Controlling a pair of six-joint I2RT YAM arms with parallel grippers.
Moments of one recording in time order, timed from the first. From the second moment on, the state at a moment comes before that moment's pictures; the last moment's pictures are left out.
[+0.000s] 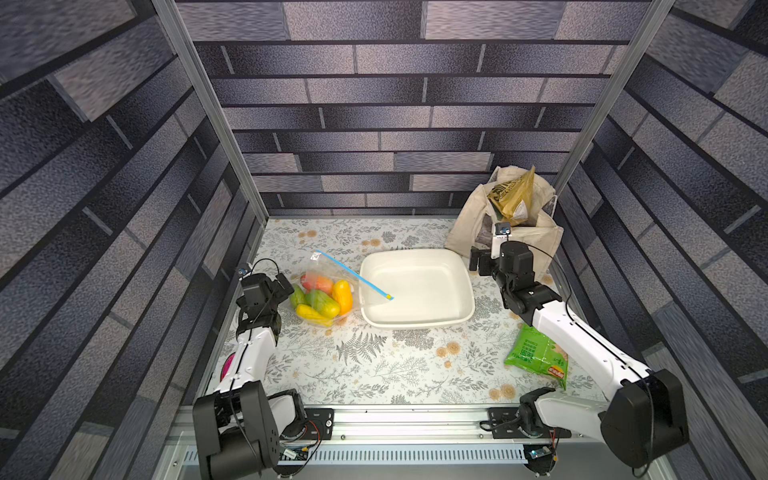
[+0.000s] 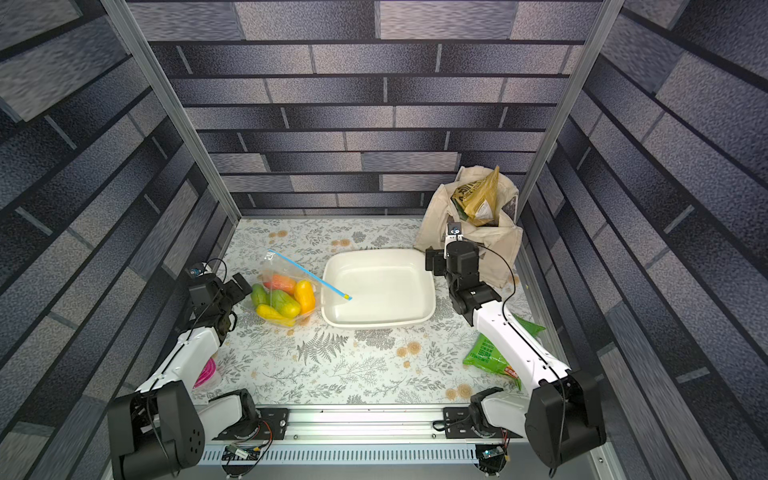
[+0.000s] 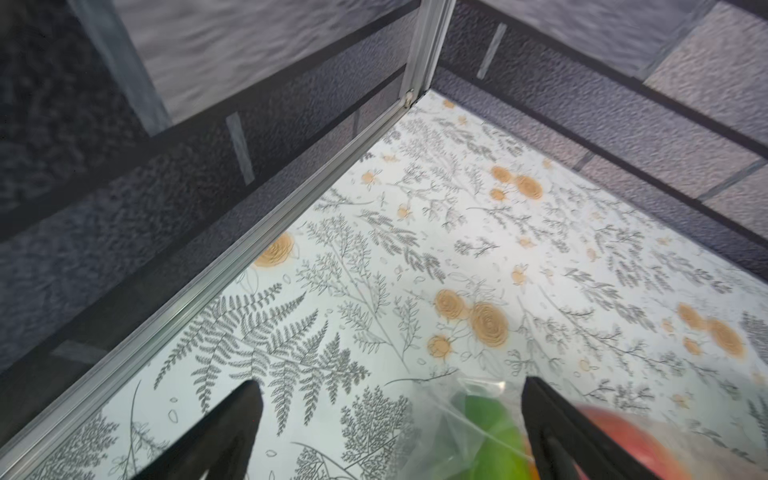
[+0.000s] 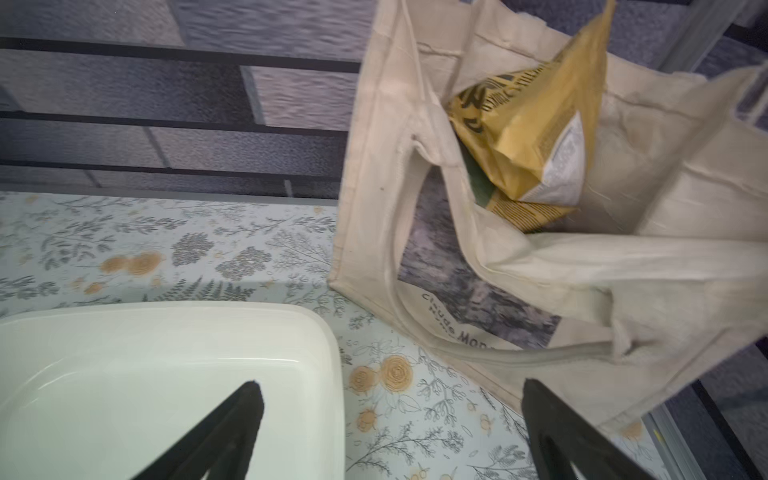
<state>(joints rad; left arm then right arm) 0.29 1.16 0.50 0.12 -0.13 -0.30 0.31 1.21 0.81 -0.02 0.35 0.08</state>
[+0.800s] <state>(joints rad) 0.10 1.50 0.38 0.75 0.05 -0.11 0.10 1.26 0.36 0.60 0.25 -0.01</state>
